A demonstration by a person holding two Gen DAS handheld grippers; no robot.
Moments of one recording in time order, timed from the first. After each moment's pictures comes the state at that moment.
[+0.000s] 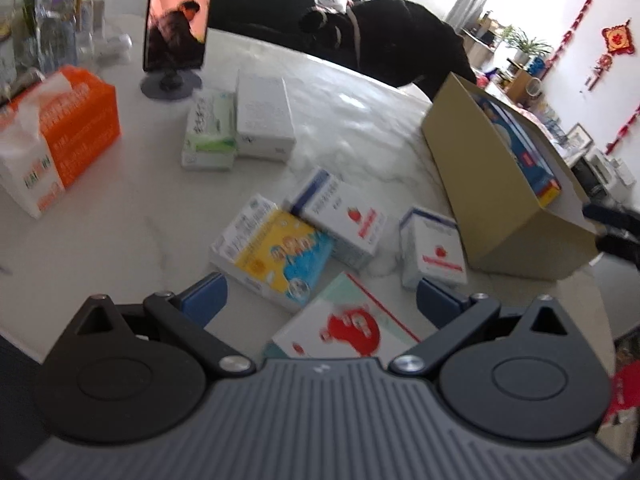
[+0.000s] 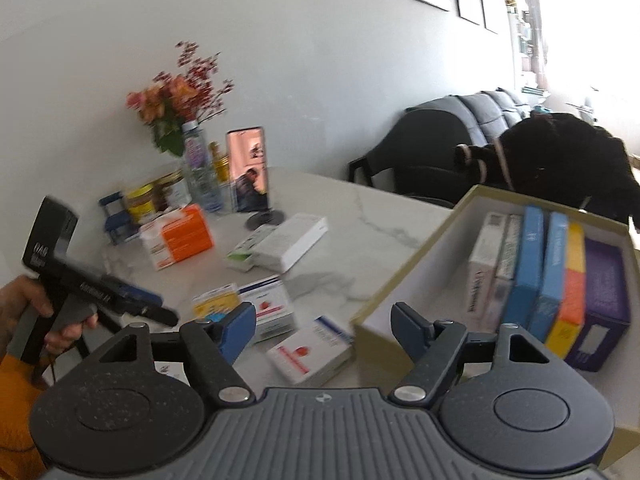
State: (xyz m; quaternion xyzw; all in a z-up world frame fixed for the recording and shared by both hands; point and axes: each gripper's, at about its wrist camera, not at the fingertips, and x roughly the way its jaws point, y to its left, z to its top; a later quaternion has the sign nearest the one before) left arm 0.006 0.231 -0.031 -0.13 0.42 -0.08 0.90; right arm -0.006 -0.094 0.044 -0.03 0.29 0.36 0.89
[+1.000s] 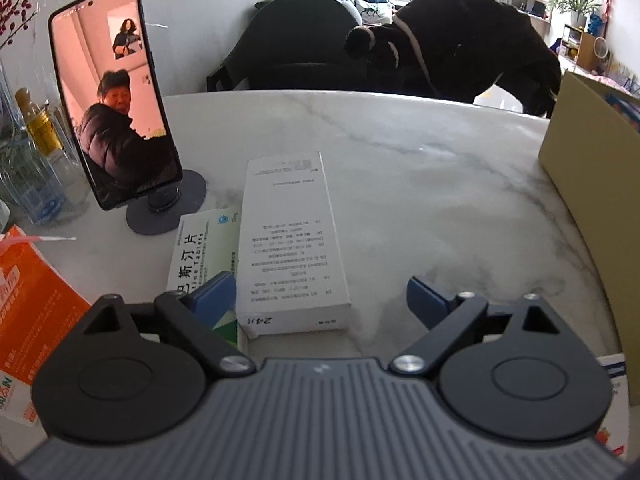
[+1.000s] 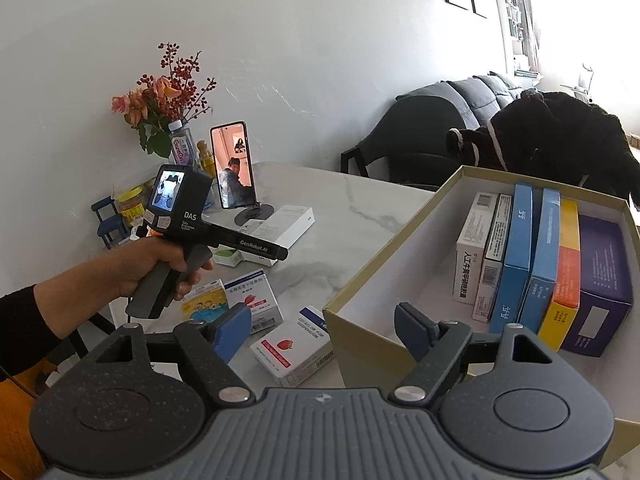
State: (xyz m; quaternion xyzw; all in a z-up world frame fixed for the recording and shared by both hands) left arm 0.166 0.192 -0.073 0.02 0.39 0.03 0.92; right arm 0.017 -0.113 0.030 -0.01 0.30 0.35 0.89
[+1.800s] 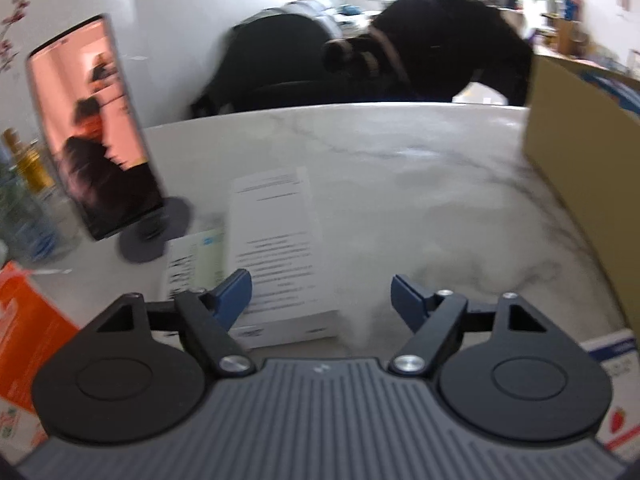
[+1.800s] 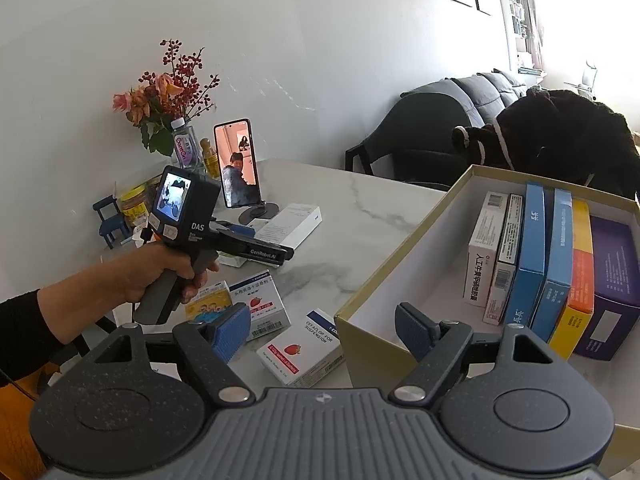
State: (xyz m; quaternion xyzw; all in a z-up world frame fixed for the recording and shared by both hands) left arm 0.160 0.178 -0.072 0.06 0.36 -0.01 0.93; right arm 0.022 -0.102 0.030 -0.01 0.31 0.35 0.88
